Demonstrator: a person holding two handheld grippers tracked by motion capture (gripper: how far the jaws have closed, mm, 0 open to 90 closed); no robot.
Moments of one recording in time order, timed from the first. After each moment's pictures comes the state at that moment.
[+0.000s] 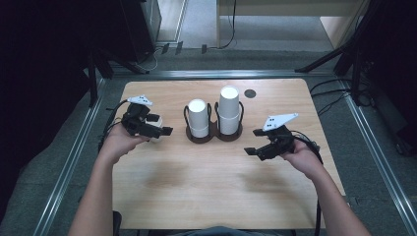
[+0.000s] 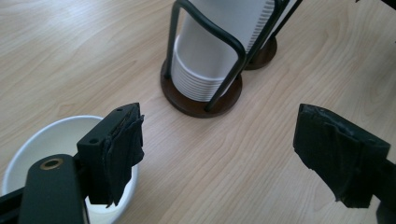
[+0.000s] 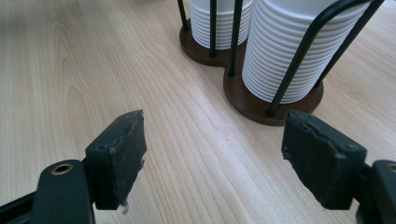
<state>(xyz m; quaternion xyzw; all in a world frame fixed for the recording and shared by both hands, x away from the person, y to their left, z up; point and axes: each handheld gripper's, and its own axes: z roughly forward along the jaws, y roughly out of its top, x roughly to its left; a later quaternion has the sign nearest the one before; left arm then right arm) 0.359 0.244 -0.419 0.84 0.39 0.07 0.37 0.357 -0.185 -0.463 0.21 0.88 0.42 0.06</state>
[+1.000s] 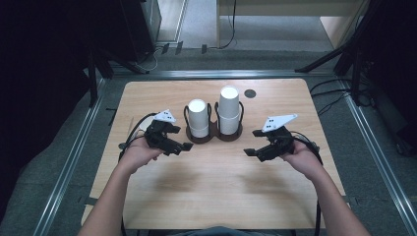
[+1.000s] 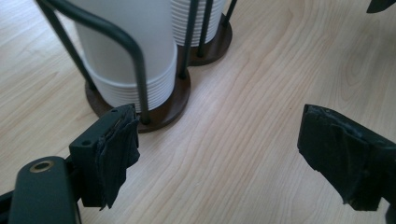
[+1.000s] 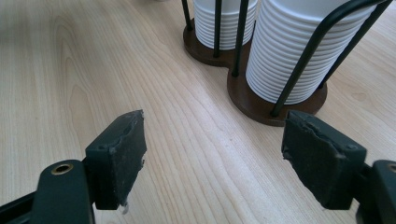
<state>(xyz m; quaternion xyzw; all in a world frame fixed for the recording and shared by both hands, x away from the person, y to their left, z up) 0.342 0.184 -0.451 0.86 0.33 0.06 0.38 0.354 -0.183 -0.463 0.21 0.88 0.42 0.06</state>
